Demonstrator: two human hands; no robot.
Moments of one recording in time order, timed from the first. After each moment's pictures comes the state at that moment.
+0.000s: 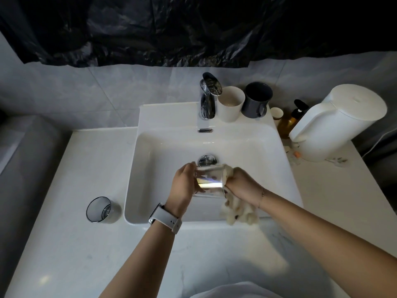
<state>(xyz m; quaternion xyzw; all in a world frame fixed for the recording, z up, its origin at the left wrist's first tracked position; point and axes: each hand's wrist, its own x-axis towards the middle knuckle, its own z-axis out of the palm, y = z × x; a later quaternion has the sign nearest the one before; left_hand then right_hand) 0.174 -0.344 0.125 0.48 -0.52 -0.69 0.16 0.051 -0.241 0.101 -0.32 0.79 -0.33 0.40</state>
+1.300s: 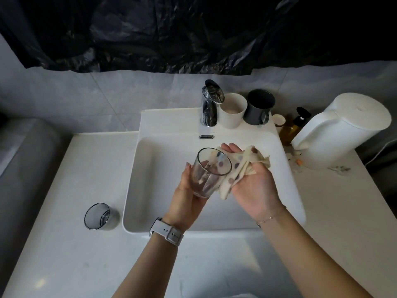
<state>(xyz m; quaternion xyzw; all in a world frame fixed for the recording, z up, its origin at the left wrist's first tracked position) 0.172 -0.336 0.114 0.28 -0.31 -0.88 0.22 0.059 -0.242 0.148 0.01 0.37 -0.79 0.49</state>
